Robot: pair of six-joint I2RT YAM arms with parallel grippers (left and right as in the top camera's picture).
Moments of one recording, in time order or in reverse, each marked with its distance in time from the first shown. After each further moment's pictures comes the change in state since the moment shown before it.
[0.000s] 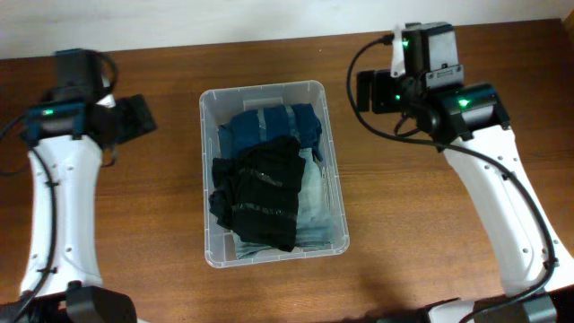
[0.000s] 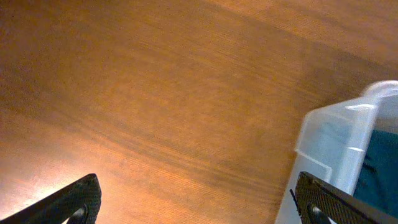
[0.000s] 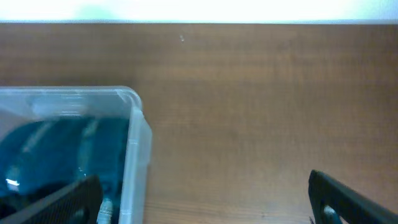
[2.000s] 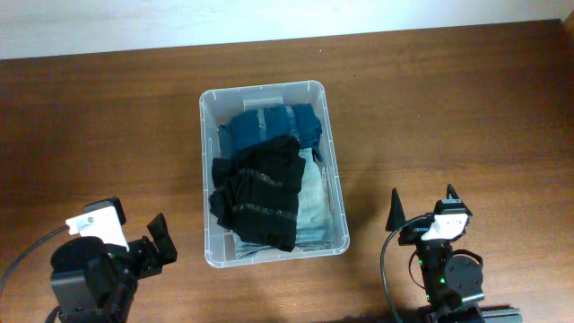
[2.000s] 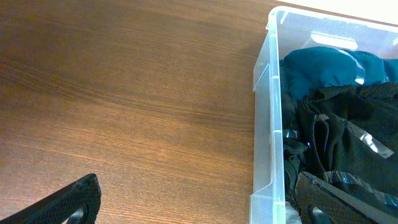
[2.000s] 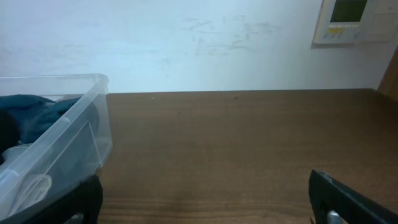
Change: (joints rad) left arm -0.051 -1.085 -0.760 0.089 0.077 0.077; right arm -0.043 -1.535 -1.606 0.824 0.097 -0.113
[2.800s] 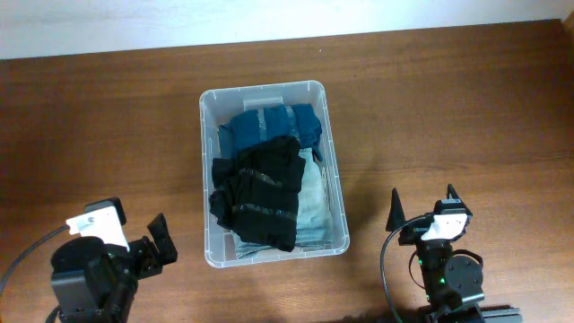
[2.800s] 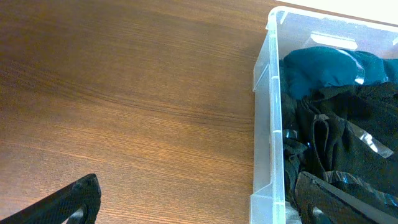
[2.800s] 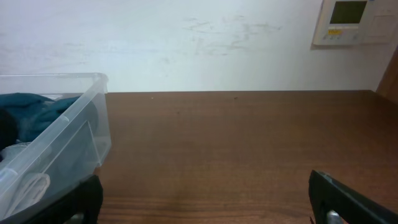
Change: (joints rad) left arm -0.009 -0.001 0.000 0.000 0.000 0.000; right arm -0.001 0.000 0.000 0.000 0.000 -0.012
